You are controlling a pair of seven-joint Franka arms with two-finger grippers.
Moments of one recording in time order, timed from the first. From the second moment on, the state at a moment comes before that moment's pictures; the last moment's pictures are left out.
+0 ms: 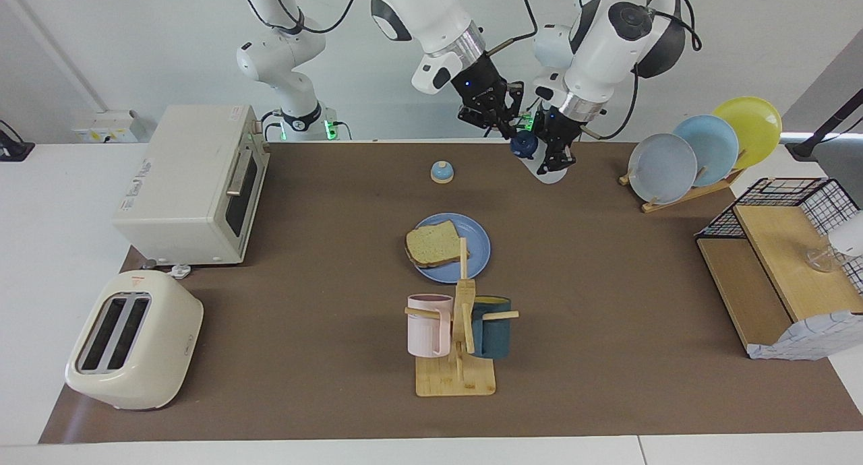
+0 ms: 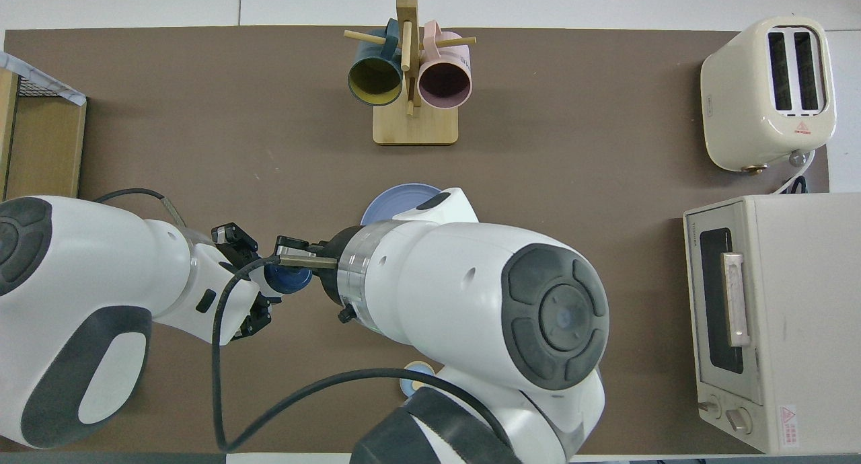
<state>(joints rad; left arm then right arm) -0.59 -0.25 0.16 -2.14 -0.15 1.87 1.00 0.74 0.09 0.00 -1.66 0.41 2.25 0.78</state>
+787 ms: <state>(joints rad) -0.59 -0.26 0.16 -2.13 -0.15 1.87 0.98 0.70 0.10 -0.01 -1.66 0.49 2.27 0.87</state>
